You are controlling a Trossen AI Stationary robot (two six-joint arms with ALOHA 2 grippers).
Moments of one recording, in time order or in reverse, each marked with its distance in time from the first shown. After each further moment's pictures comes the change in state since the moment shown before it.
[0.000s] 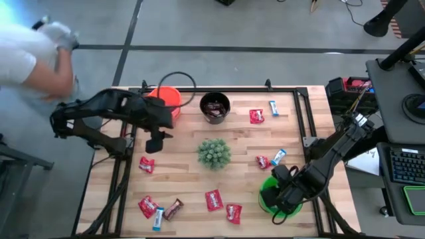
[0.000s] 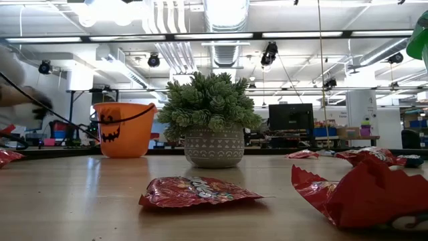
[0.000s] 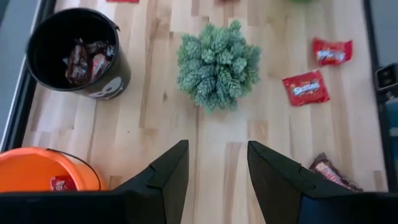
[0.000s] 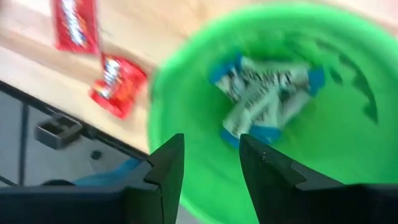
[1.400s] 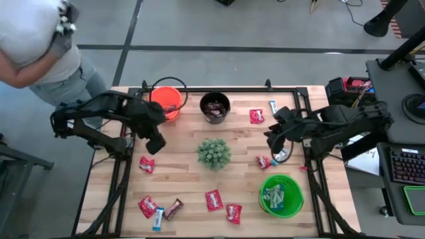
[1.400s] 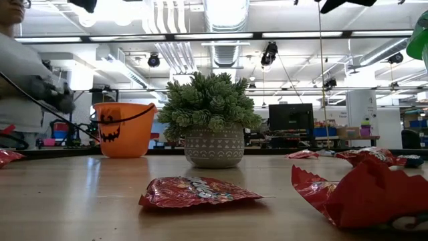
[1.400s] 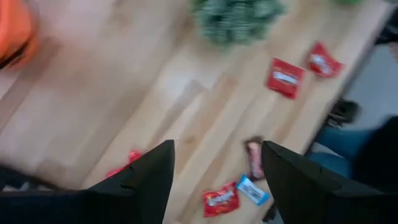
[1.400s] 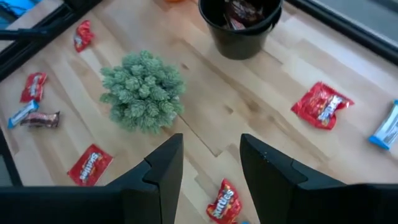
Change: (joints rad) left arm -0.013 0.008 -0.009 -0.197 0.123 -0.630; right arm -0.508 -0.373 0.014 -0.028 0.327 -1.063
